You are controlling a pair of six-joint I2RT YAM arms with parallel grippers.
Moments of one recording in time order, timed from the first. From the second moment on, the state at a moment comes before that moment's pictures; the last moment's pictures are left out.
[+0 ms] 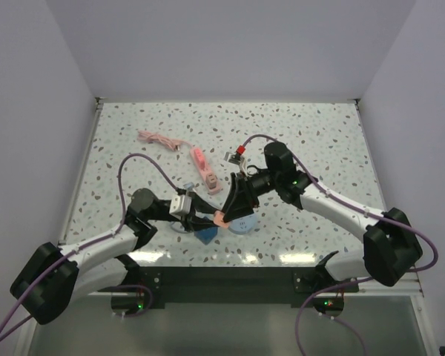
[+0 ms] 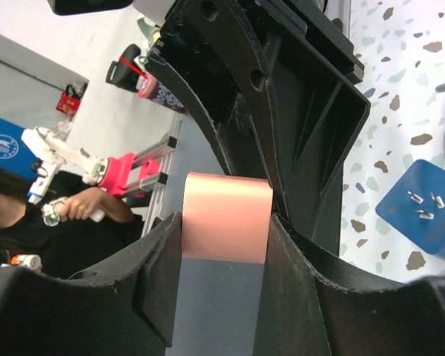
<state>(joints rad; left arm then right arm) -0.63 1.04 0.30 0.92 1.02 -0.07 0.65 1.37 0.88 0.11 -1.28 0.50</state>
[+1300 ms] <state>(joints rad) -0.66 1.25 0.39 0.88 0.91 -0.14 0.71 0.88 0.73 -0.35 -0.18 0.18</state>
